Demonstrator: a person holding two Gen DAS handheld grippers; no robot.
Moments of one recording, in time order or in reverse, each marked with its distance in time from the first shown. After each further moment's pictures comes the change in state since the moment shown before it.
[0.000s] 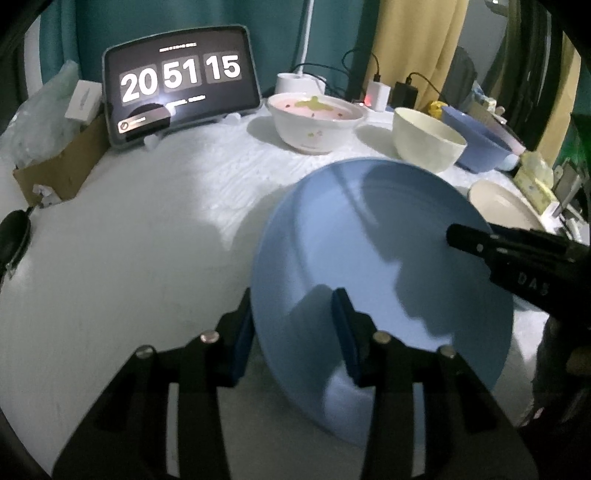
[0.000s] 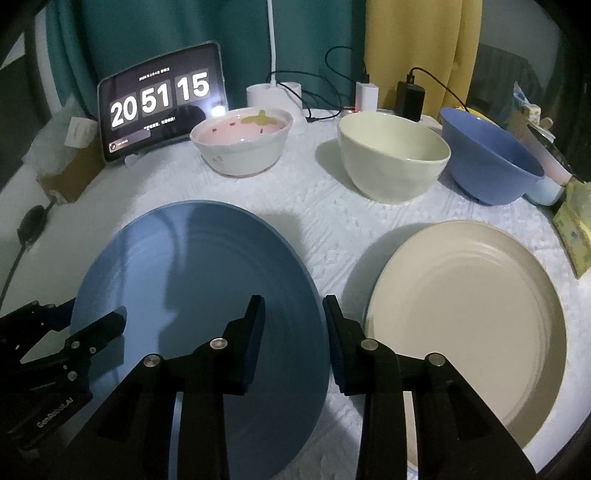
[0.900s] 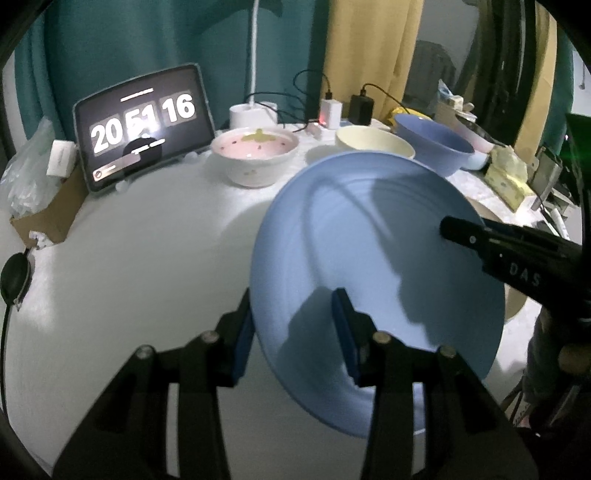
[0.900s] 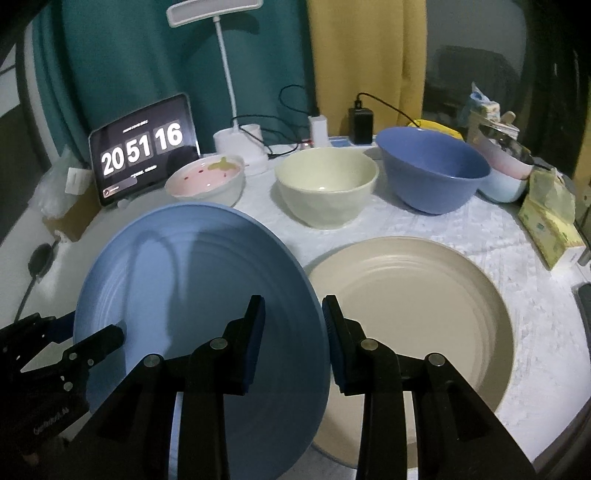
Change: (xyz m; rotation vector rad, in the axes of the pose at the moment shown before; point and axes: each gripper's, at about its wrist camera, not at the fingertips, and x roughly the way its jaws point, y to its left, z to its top) left arm -0.030 -0.069 0.019 0.088 -0.040 -0.009; right arm -0.050 -0.059 -0.004 0.089 -0.103 -0.004
